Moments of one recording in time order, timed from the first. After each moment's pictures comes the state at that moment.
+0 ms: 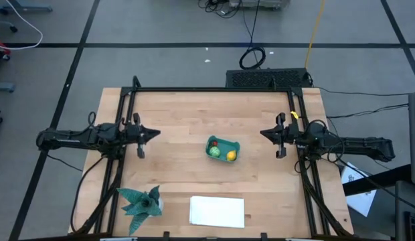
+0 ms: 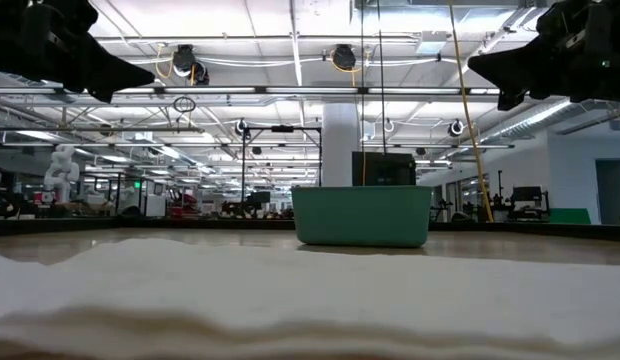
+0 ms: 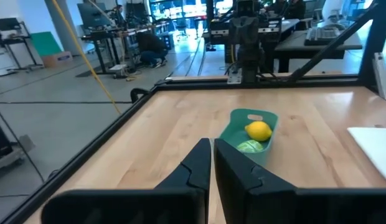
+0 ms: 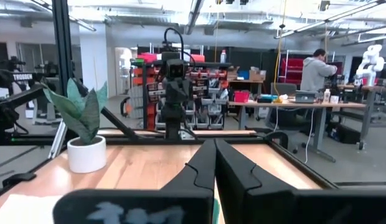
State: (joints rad) left arm -0.05 0.19 0.20 -0.10 -0.25 0.08; right arm -0.15 0.28 0.02 0.44 -0.07 -0.01
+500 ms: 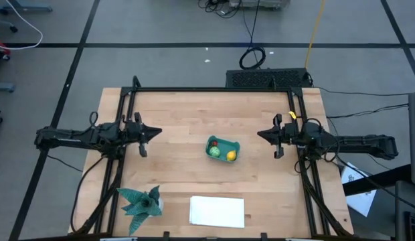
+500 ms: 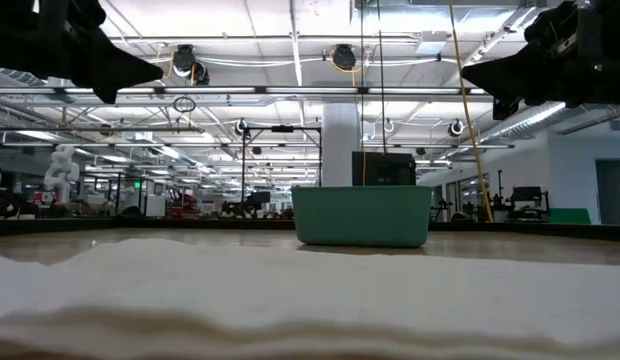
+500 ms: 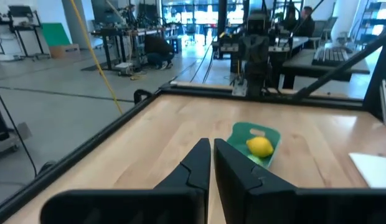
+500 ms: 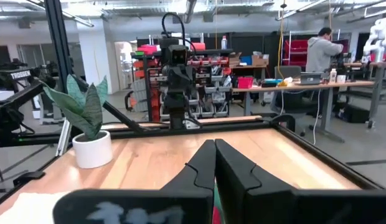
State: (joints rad) left arm -0.05 0.26 0.20 0.00 -0.28 -0.01; right arm -0.15 0.39 0.02 0.50 -0.07 0.06
